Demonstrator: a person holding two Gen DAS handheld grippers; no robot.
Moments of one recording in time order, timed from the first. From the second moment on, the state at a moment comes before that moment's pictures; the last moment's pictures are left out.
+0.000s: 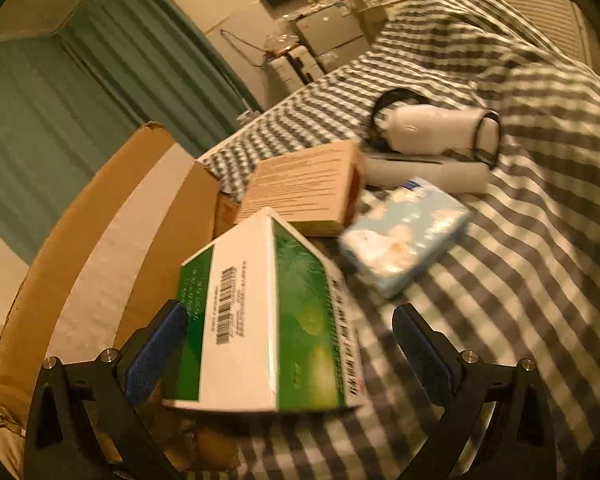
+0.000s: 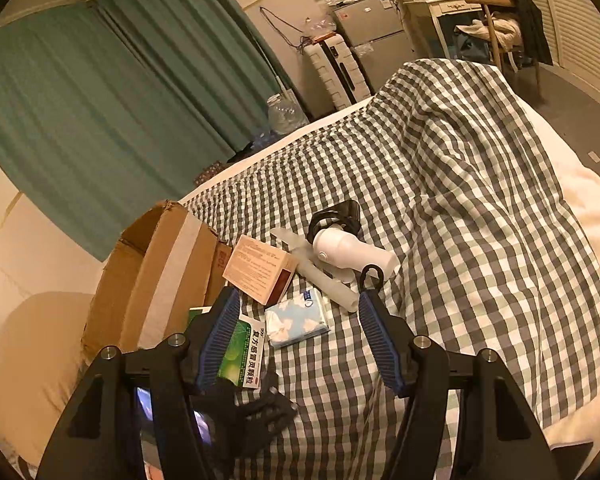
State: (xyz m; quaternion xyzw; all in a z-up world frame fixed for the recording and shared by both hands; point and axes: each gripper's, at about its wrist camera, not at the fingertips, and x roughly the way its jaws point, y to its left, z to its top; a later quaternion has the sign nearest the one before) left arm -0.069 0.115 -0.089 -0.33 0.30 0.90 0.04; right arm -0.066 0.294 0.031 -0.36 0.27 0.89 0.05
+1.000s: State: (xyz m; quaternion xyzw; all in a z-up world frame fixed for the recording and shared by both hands) left arm -0.057 0.082 -0.065 -0.39 0.09 0.91 0.12; right arm -0.088 0.279 0.009 -0.41 0.25 0.88 0.01
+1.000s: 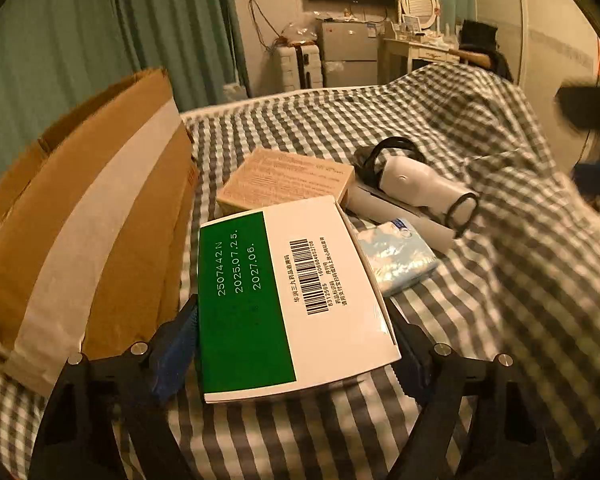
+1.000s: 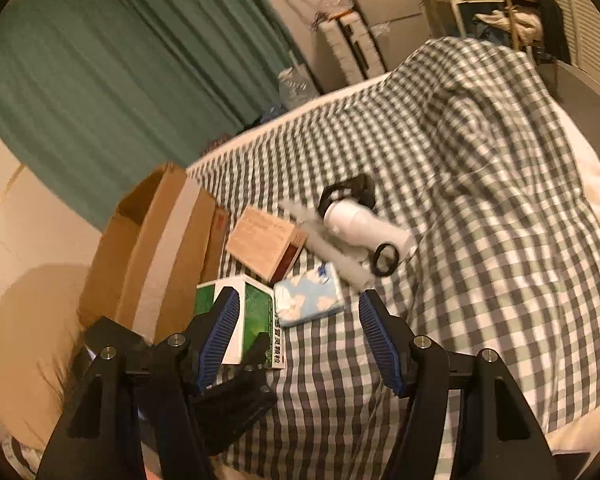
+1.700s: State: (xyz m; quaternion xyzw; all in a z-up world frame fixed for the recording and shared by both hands) left arm -0.055 0.063 -0.099 -0.40 0.04 0.91 0.14; right arm -0.197 0.252 -0.098 -0.51 0.31 0.80 0.10
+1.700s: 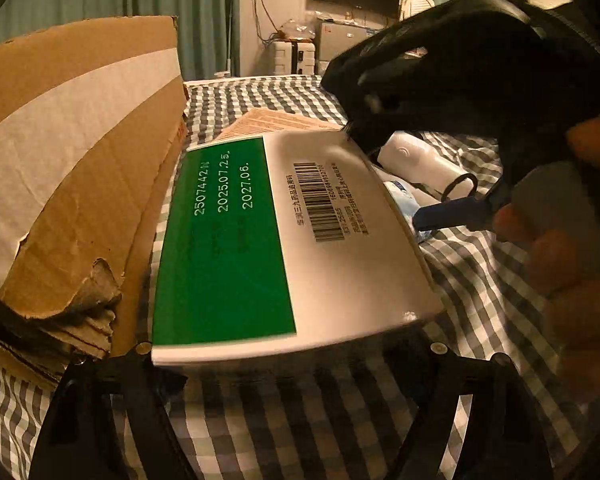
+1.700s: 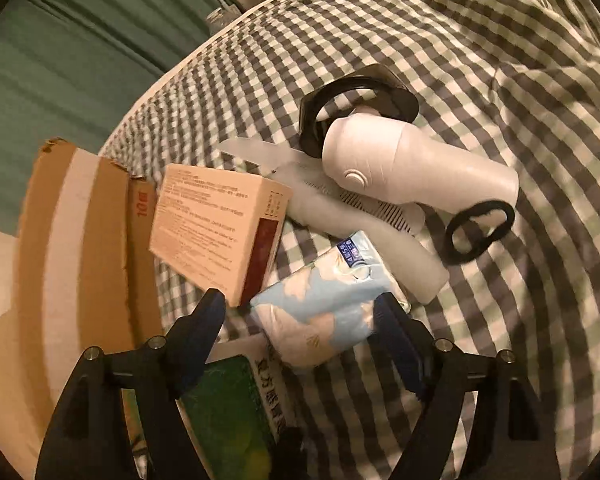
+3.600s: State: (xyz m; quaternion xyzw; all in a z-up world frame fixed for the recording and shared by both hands) left arm 0.012 -0.032 0.090 -0.22 -0.03 0.97 0.11; right arm -0.088 0.153 0.094 -0.33 0.24 0.91 -0.03
